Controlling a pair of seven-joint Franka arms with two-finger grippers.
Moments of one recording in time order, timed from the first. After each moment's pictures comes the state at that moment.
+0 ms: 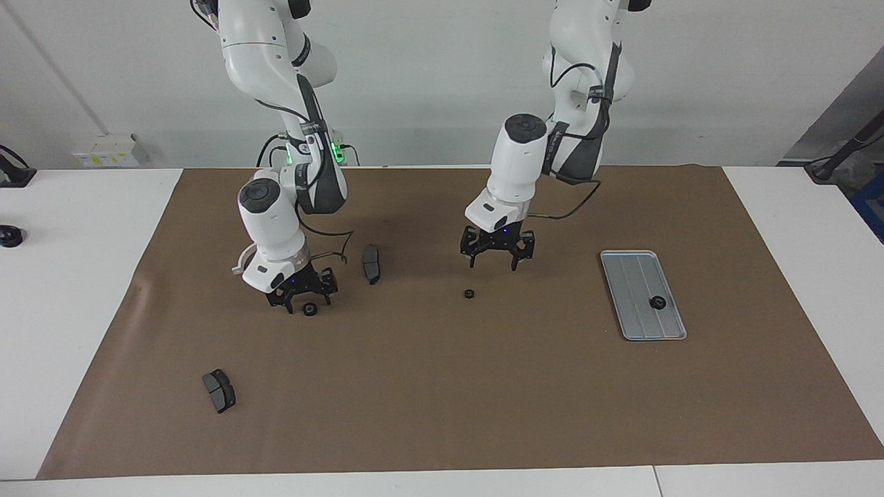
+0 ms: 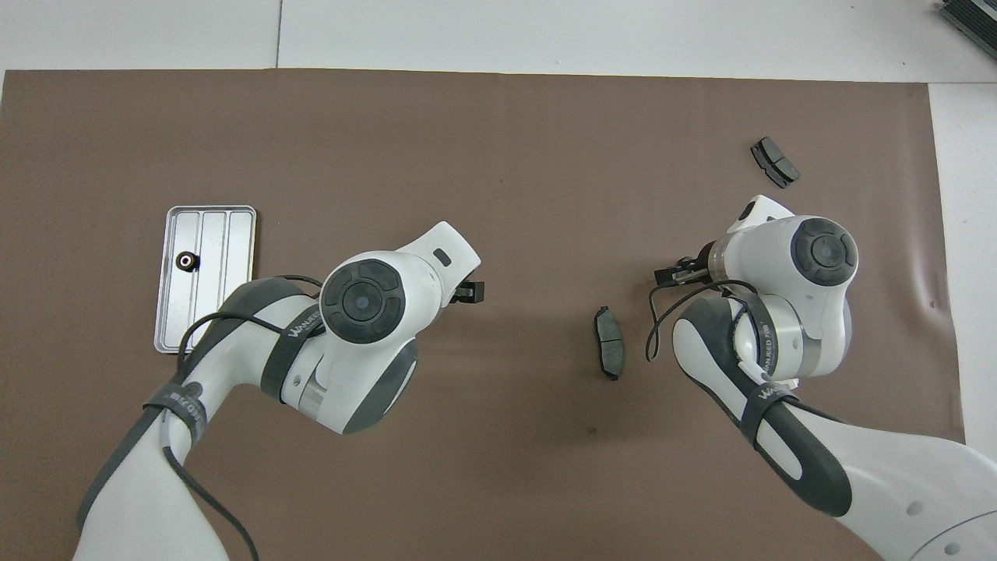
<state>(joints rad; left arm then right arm) -0.70 0.24 0.09 -2.01 0.00 2.45 -0.49 0.28 0.29 -0.14 -2.14 0.09 2.57 -0.15</state>
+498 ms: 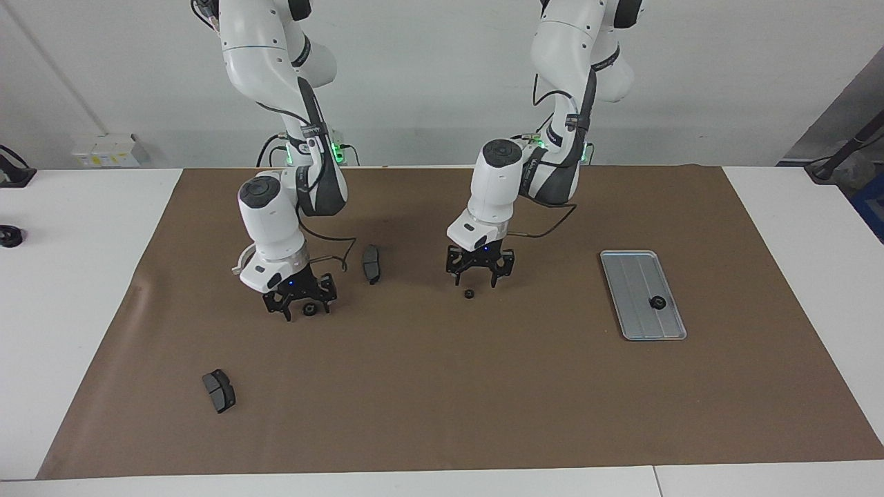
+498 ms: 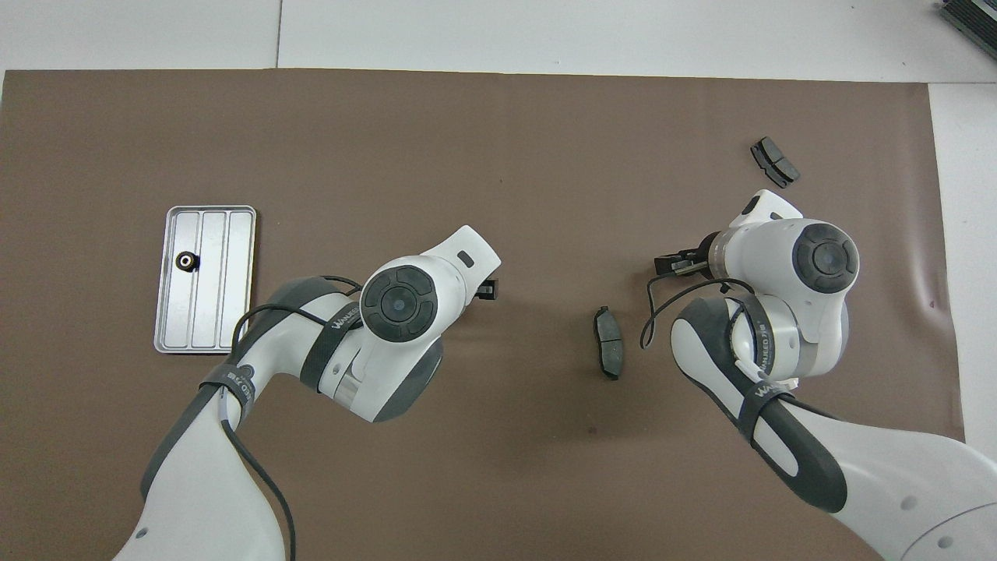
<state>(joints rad) -0.72 0.33 0.10 -1.98 0.00 2.54 -0.52 0.28 0.30 -0.14 -2.14 0.09 2.64 -0.12</state>
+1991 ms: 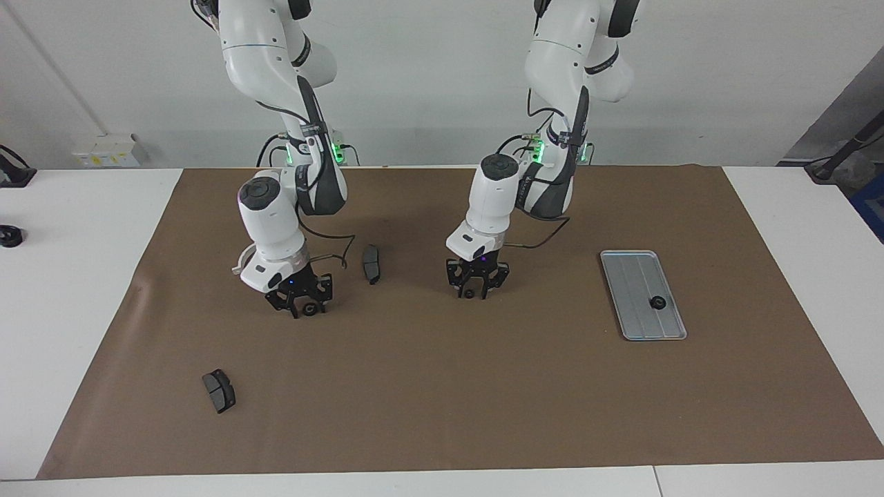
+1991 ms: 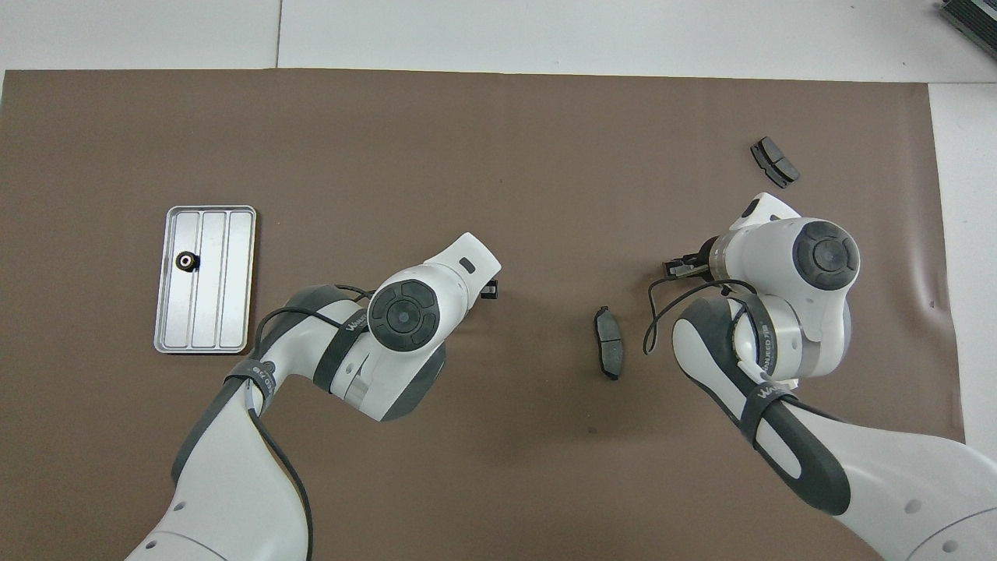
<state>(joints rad) -0.73 0.38 0.10 -2.01 0.00 2.67 -0.54 0.28 0.29 -0.15 -2.14 0.09 2.59 -0.12</state>
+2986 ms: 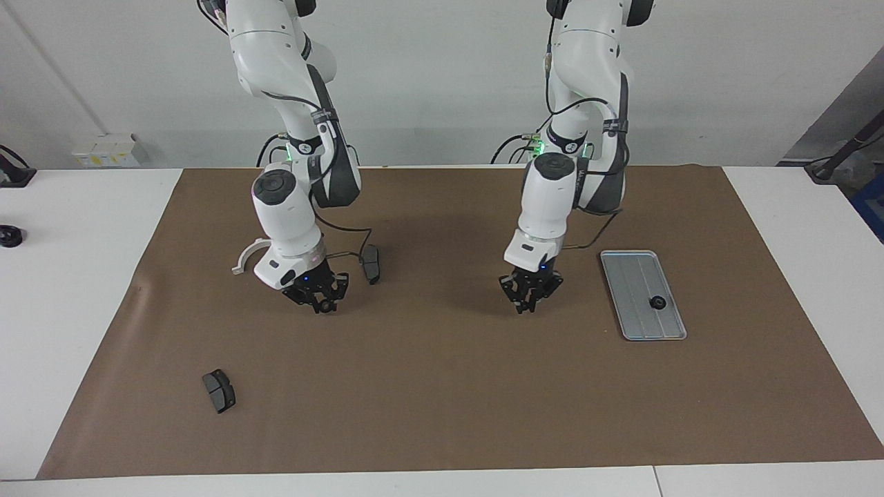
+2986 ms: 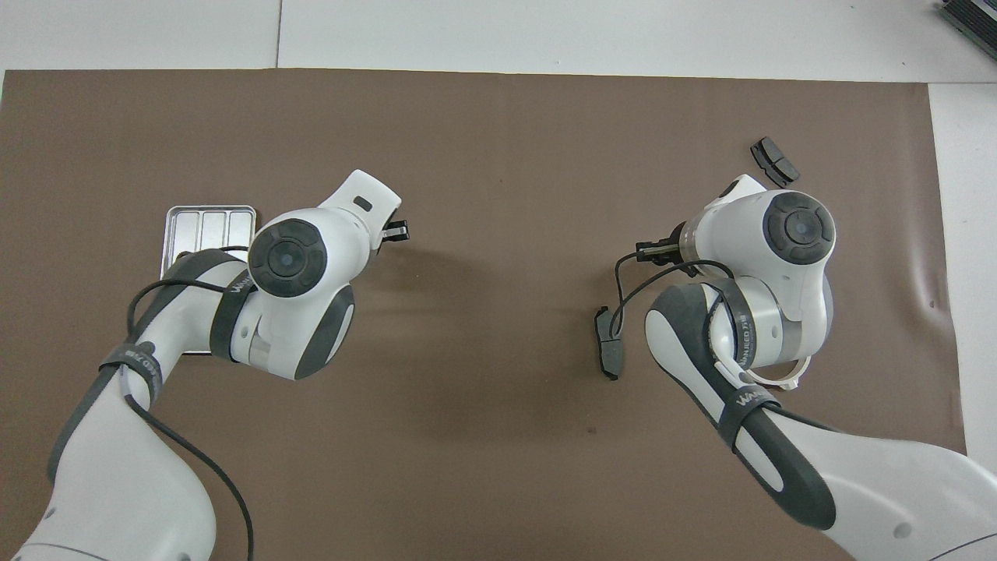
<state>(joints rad) -0.72 0.31 0.35 -1.99 0.00 2.59 -0.53 0.38 0.29 -0.14 -1.99 0.09 2.43 0.15</state>
